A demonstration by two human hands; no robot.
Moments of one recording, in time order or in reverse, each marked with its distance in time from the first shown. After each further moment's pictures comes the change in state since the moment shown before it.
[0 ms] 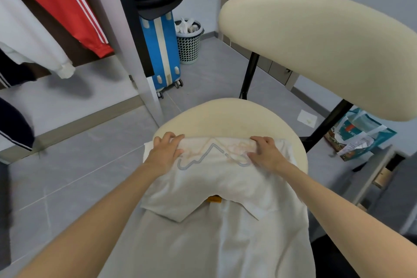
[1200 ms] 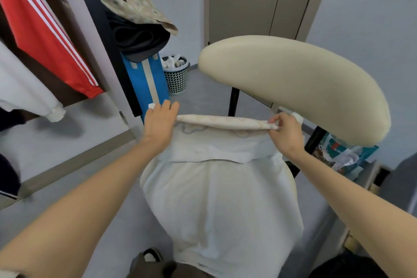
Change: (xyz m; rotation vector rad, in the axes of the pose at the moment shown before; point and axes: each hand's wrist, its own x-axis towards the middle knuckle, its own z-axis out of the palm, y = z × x) left_hand 0.060 0.087 -0.146 0.514 0.494 0.077; right_hand 0.008 -0.030 -0.128 0.153 0.666 -0.112
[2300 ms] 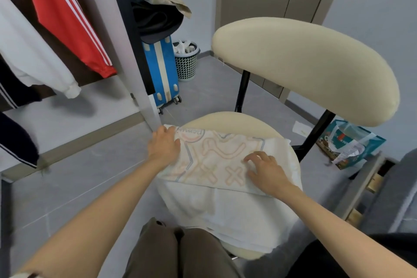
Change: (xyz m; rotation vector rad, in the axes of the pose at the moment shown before) left_hand -0.099 -0.005 0.064 -0.450 -0.335 -0.290; right_hand -0.133 0.007 0.045 -0.434 -0.589 -0.130
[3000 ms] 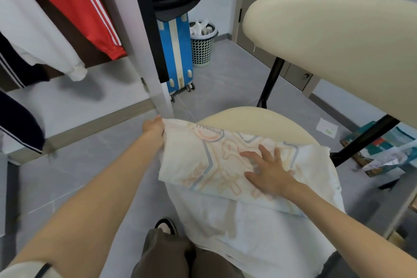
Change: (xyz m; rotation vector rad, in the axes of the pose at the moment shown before) left_hand 0.104 -0.066 0.022 -1.205 0.105 -0.813; right_hand 0.082 -0.019 0.046 0.085 -0.249 0.032
